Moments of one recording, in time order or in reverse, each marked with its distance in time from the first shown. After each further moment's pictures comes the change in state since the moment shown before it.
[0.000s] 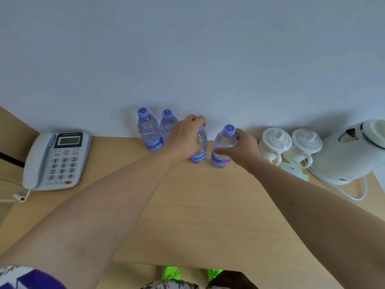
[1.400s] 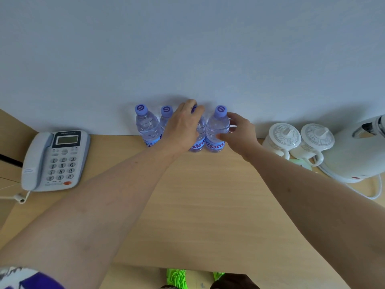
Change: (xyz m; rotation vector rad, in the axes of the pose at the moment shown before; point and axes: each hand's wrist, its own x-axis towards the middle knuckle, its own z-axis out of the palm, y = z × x) left_hand 0.019 -0.017 0.006 0.172 0.093 0.072; right_hand 0.033 -0.012 0.012 0.141 -0.022 -0.023
